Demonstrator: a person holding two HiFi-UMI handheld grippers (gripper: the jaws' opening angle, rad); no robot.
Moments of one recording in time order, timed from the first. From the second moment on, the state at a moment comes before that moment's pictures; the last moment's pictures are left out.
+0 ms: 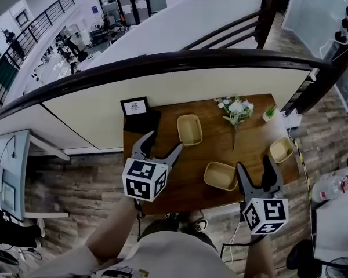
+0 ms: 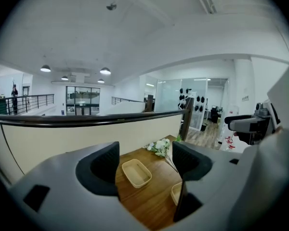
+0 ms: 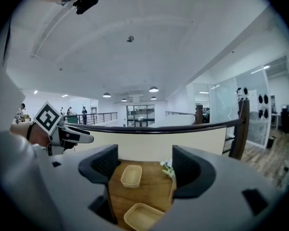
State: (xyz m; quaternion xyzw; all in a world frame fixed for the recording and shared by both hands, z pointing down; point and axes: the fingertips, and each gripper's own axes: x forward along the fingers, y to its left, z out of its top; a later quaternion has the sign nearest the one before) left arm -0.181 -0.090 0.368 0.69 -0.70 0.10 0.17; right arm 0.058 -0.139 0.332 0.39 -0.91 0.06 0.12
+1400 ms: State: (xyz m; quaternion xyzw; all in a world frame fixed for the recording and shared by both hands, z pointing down) left arm -0.255 -0.229 0.666 0.61 -0.65 0.11 0.43; right arm -0.152 -0.291 0.672 0.27 -0.87 0.22 0.34
